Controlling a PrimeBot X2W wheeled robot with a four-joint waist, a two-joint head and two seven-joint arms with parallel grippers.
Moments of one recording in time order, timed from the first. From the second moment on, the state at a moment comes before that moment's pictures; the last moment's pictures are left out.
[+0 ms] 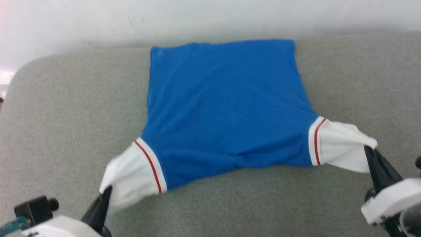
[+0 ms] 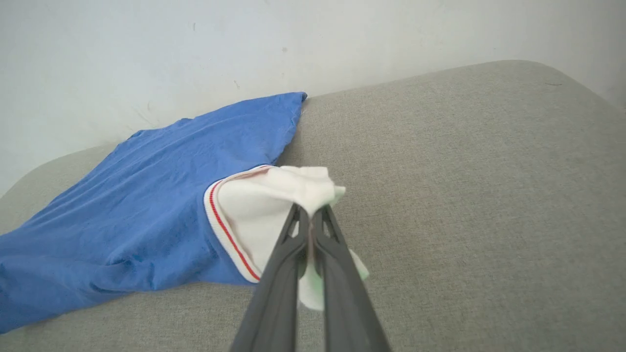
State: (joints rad) left arm 0.22 0.31 0.00 -0.30 -0.87 0.12 0.27; right arm 0.04 -0.06 -0.18 -0.21 0.33 0.13 0.30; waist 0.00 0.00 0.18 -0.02
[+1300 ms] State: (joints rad) left arm 0.31 0.34 -0.05 -0.43 -0.88 0.05 0.28; right arm 0.24 -0.17 -0.09 -0.16 0.21 0.13 0.52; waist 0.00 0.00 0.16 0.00
